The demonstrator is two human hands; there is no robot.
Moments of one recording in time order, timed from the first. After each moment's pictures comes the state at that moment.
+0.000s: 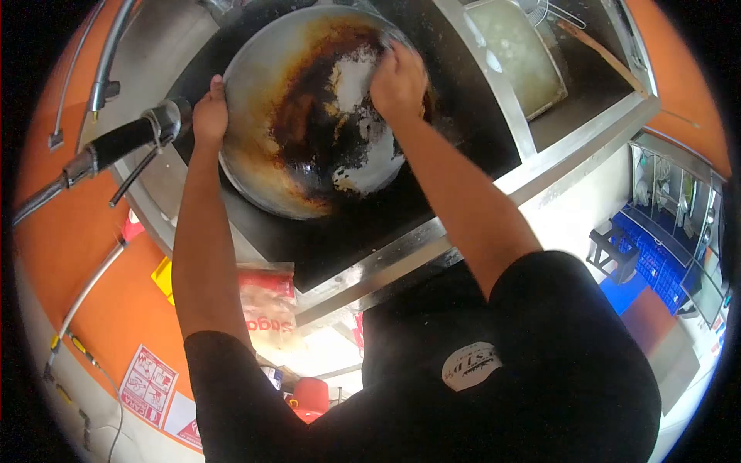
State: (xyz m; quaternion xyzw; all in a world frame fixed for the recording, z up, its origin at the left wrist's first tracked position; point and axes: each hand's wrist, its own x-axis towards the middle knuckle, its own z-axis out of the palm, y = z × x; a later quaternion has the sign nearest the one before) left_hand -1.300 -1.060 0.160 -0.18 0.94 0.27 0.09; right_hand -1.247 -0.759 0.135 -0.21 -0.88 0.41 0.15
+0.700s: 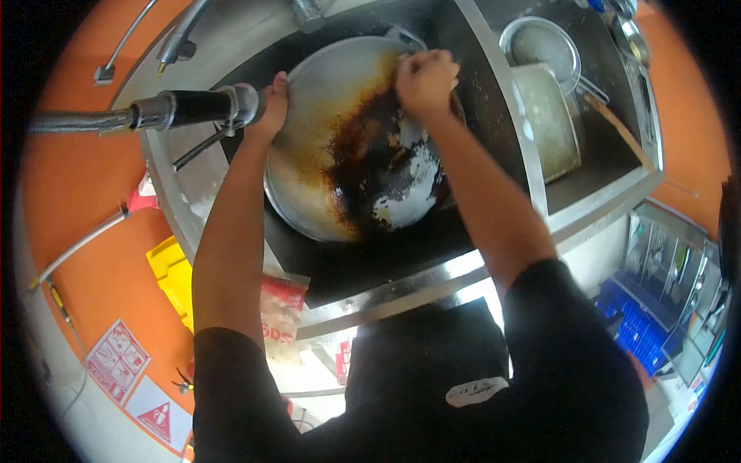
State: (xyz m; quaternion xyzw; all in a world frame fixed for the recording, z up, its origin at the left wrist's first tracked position) left_hand -1.315 -1.058 0.167 -0.18 0.94 0.26 0.10; right_hand -1.329 -0.785 0.157 -0.01 -0.93 0.36 0.11
